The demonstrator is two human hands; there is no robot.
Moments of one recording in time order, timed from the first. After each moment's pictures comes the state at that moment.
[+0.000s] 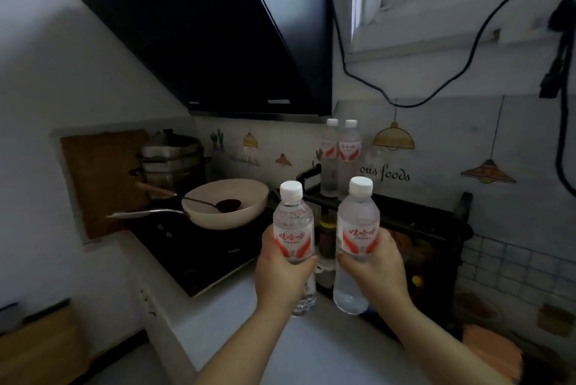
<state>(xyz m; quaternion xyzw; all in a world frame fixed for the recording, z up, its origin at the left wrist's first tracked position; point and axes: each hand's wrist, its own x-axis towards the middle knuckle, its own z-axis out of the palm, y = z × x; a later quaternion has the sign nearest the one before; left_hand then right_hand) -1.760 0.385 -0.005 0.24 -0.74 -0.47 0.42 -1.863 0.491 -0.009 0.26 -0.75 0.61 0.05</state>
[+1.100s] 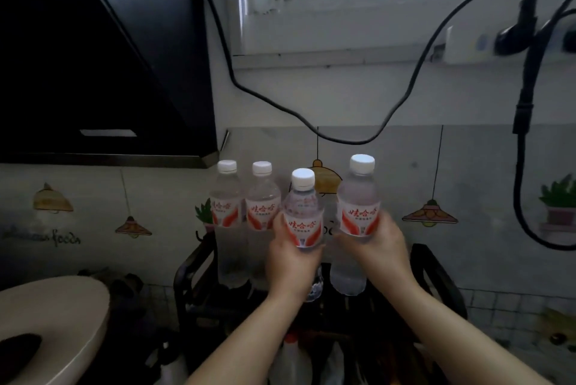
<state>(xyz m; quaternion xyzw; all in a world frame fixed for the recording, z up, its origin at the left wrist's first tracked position) -2.071 0.305 0.052 -0.02 -0.76 -0.59 0.29 -2.087 0.436 0.065 0.07 -0.77 0.58 0.24</state>
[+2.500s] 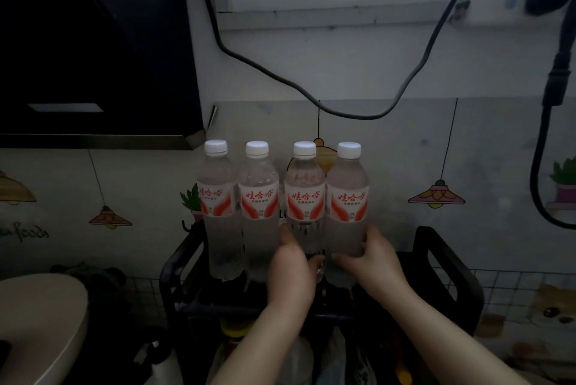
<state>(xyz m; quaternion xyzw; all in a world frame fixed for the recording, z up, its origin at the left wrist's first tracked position) -2.097 0.297 0.016 0.04 -0.89 -0.40 0.20 -2.099 0.421 0.030 0.03 -0.85 0.51 0.16</state>
